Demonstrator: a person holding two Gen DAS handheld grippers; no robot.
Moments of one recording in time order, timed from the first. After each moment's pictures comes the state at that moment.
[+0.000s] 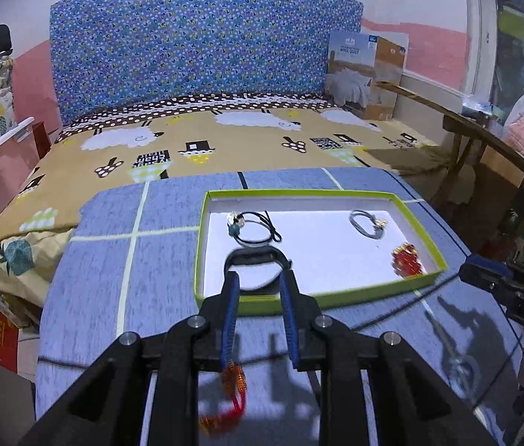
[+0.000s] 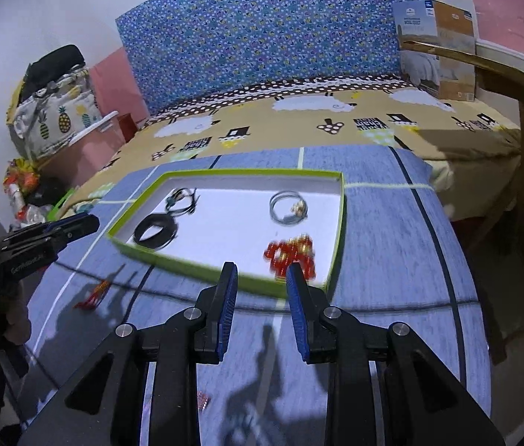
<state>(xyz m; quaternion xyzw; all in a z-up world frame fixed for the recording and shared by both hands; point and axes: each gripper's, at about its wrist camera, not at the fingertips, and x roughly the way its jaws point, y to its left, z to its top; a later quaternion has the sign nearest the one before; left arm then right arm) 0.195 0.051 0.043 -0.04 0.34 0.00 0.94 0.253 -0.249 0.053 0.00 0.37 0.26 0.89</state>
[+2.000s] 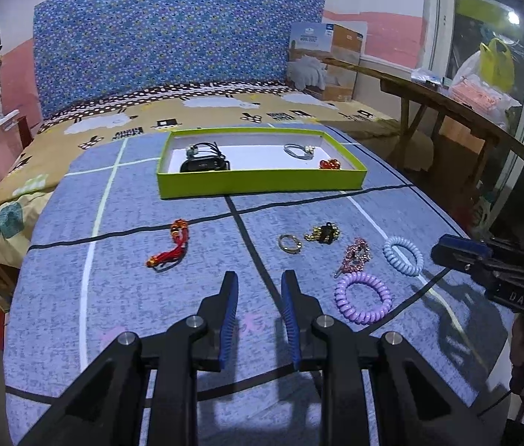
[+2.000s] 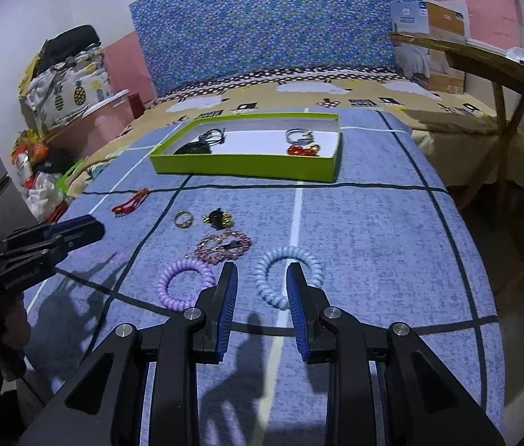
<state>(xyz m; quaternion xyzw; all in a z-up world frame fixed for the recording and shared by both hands) 0.080 0.010 0.009 -0.03 0.35 -0.06 0.94 0.130 -0.271 0.030 -0.03 0.38 0.26 0.89</state>
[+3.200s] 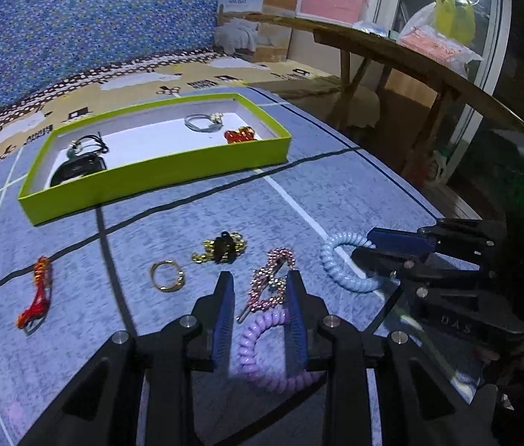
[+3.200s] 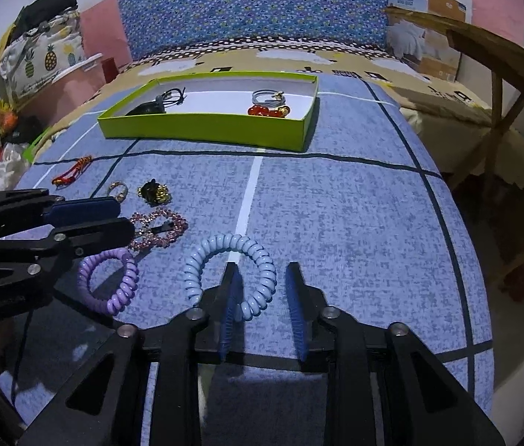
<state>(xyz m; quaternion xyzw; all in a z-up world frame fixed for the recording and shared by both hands) 0.143 -0.064 -0.009 0.00 0.41 -0.18 0.89 0.171 -0.273 -0.001 -0.08 0.42 0.21 0.88</state>
